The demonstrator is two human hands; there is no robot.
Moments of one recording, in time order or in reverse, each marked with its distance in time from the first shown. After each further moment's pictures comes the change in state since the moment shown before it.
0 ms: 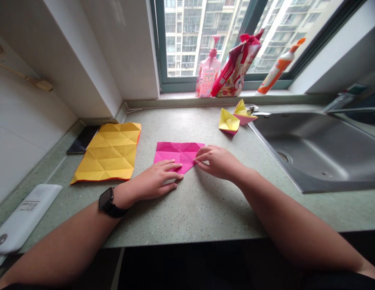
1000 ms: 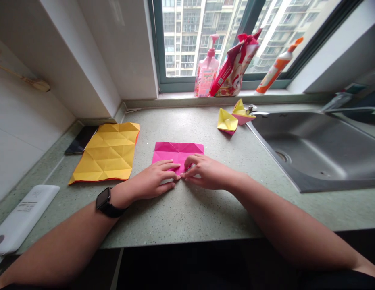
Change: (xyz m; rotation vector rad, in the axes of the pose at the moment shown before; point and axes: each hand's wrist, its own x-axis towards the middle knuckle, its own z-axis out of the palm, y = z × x) left_hand 0.000 -0.001 -0.001 0.033 -0.002 0.017; right_hand -0.005 -0.021 0.012 0.151 -0.153 -0.233
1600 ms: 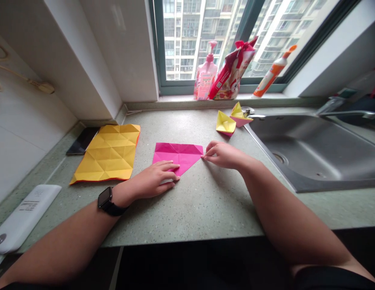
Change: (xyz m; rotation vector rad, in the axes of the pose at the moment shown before) left_hand -0.001 -0.001 -0.002 -0.045 0.015 -0.006; right_hand -0.015 0.065 -0.040 -0.024 -0.063 0.430
